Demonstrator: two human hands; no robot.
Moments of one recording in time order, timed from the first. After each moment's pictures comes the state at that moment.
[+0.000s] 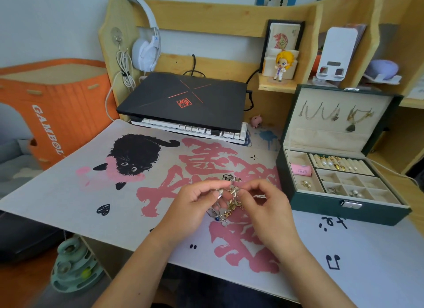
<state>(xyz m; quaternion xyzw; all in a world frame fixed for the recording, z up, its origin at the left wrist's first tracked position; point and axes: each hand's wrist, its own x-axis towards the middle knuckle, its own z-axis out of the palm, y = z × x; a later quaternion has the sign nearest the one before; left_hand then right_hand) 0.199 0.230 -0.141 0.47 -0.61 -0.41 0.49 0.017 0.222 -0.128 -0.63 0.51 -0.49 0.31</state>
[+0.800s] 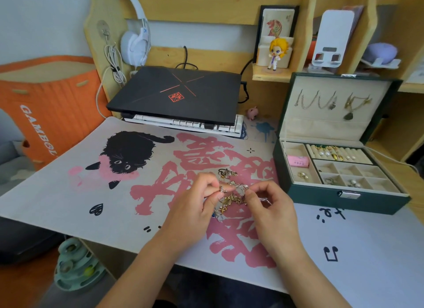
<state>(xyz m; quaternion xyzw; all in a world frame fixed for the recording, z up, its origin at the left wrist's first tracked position) 0.184 0.239 -0.152 0.49 -0.71 -0.23 0.45 0.008 0.236 -0.136 -0.57 0.53 -0.53 0.33</state>
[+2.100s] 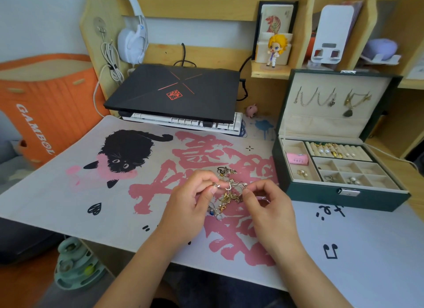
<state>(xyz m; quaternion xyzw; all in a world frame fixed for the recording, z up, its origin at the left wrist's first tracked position) 0.185 0.239 -0.148 0.46 -0.68 -0.24 0.51 0.009 0.237 -0.135 -0.58 0.53 -0.52 0.33</state>
